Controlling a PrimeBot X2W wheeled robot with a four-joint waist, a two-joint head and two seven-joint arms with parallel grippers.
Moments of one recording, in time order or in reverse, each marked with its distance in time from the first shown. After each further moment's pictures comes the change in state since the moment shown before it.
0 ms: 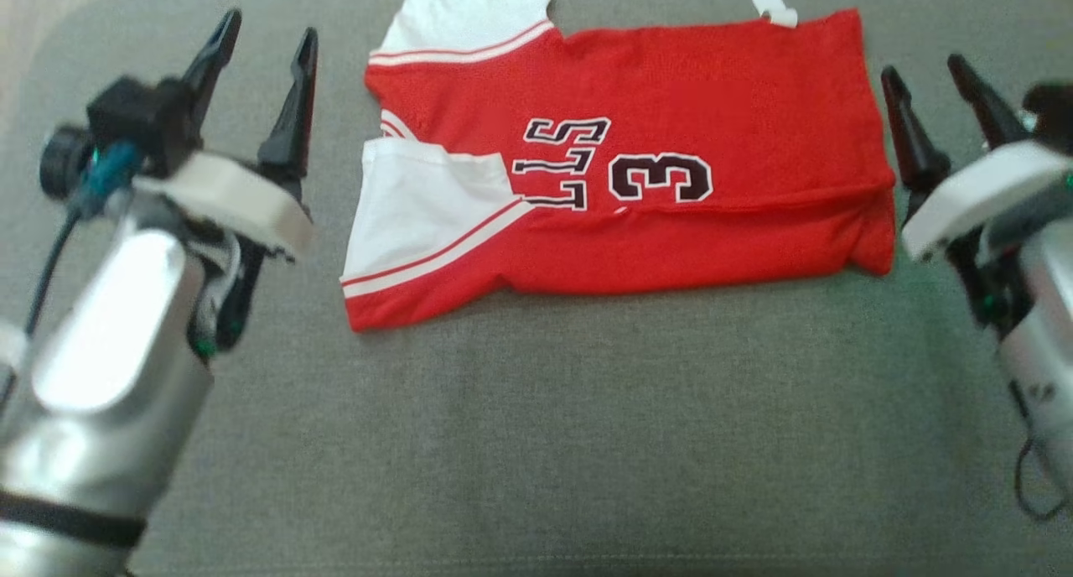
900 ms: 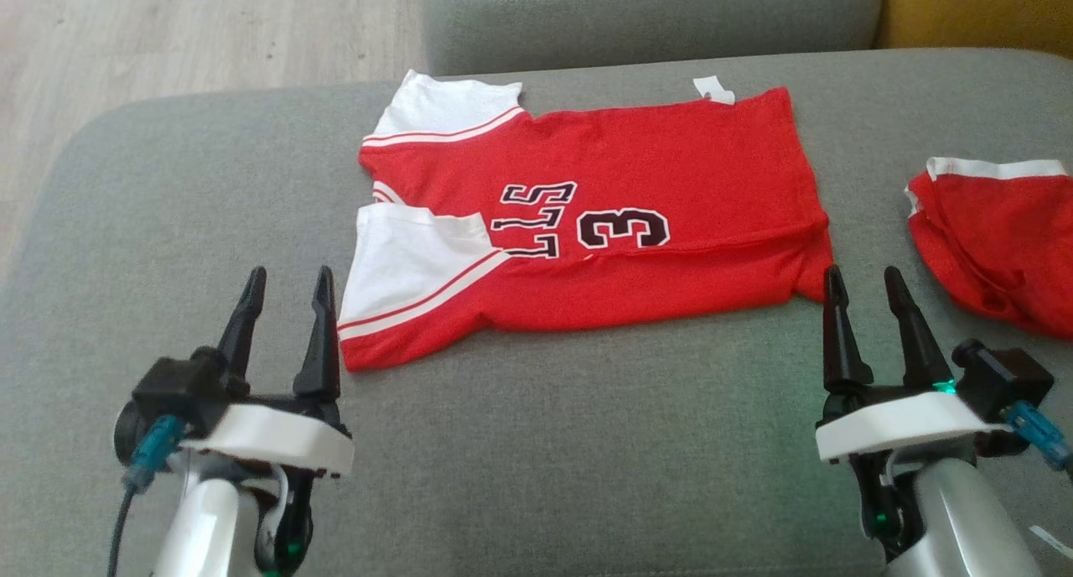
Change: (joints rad) left arm 0.625 -0.339 0.505 -0.254 0.321 -0.115 -0.001; right arm 0.578 0.354 -0.388 -0.350 -0.243 0.000 -0.162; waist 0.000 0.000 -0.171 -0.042
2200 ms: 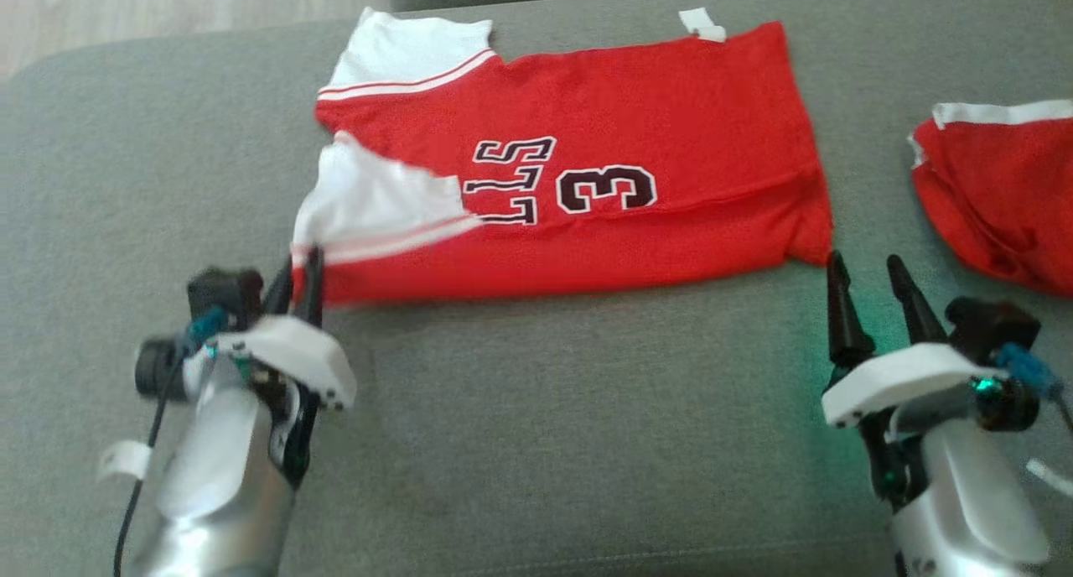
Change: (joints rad) left arm -0.348 0.003 -0.034 0.609 0.059 -0.013 0.006; right arm -0.112 0.020 -0.084 0.140 -0.086 0.000 0.116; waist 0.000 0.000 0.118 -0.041
